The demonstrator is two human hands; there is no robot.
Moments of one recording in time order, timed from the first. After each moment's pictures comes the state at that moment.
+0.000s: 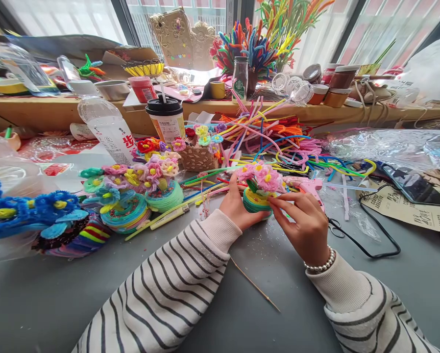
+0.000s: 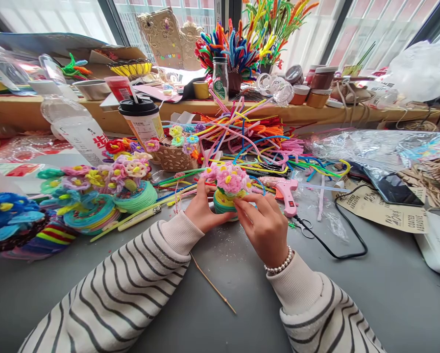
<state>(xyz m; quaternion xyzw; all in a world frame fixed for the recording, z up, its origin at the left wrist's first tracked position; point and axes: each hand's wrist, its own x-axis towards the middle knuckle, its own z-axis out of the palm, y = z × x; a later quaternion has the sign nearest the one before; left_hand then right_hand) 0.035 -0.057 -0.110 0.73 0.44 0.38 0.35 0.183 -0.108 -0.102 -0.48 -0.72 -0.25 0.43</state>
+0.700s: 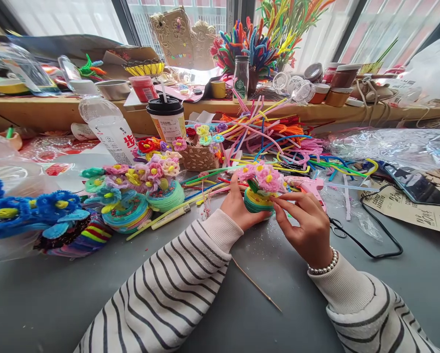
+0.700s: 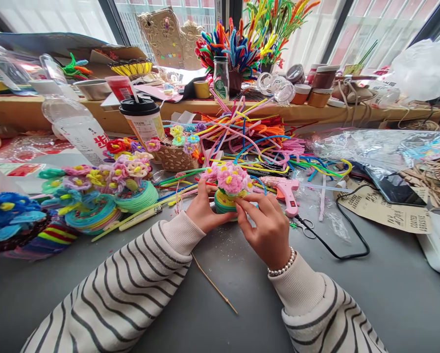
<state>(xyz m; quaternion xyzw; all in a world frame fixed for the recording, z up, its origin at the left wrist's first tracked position) 0.037 -0.055 -0.112 0.73 0.45 0.39 0.34 0.185 -0.110 -0.103 -0.48 -0.73 -0.20 0.45</state>
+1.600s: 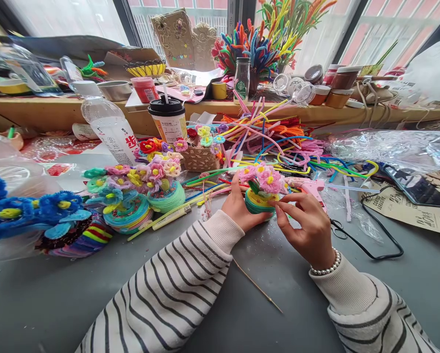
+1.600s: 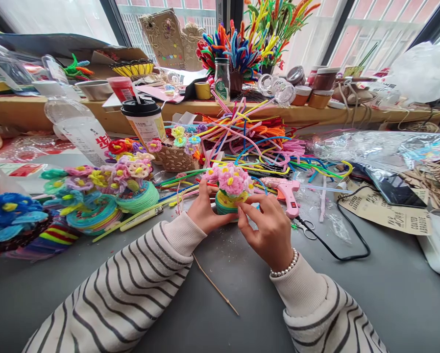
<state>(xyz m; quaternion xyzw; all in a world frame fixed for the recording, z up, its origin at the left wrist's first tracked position) 0.036 -0.053 -0.119 0.74 0.43 0.40 0.33 0.185 -0.112 -0.100 -0.48 -0.74 -0.19 0.44</state>
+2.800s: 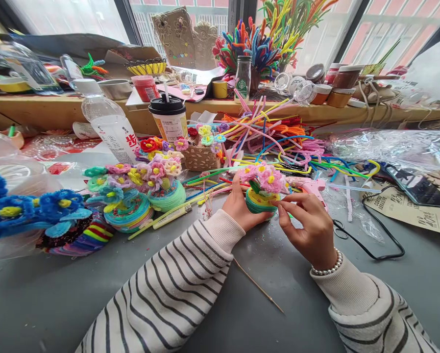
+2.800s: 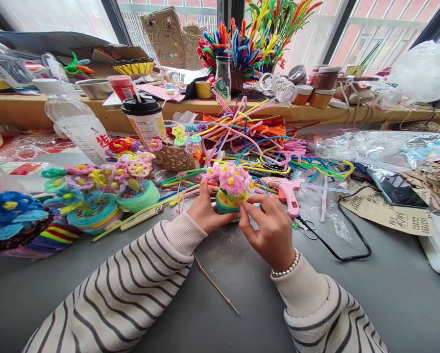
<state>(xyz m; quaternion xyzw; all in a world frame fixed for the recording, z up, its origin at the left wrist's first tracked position) 0.035 -0.054 -0.120 0.74 0.43 0.40 0.32 0.185 -0.112 -0.101 -0.47 -0.74 -0.19 0.44</state>
